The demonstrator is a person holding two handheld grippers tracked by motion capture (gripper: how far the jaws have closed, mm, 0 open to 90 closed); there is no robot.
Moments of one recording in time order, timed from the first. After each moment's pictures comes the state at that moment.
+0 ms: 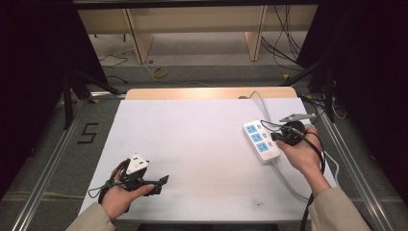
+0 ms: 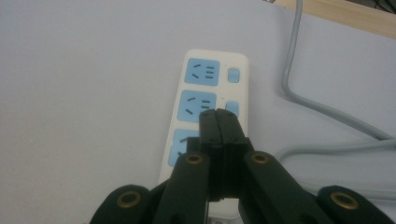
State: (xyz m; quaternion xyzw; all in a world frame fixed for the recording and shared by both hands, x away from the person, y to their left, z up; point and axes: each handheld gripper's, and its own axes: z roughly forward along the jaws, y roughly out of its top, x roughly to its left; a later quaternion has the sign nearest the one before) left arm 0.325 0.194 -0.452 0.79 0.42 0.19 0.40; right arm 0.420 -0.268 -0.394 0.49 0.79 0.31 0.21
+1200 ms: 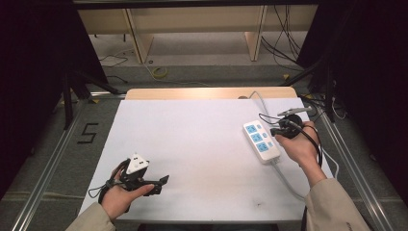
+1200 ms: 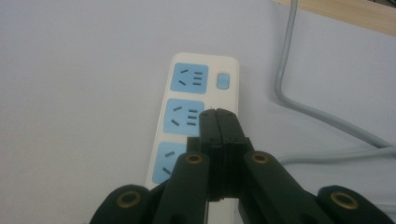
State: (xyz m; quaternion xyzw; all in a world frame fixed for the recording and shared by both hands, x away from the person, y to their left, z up) left arm 0.325 0.194 -0.453 0.79 0.42 0.19 0.39; right arm 0.443 -0.267 -0.394 0.50 0.79 0.29 0.20
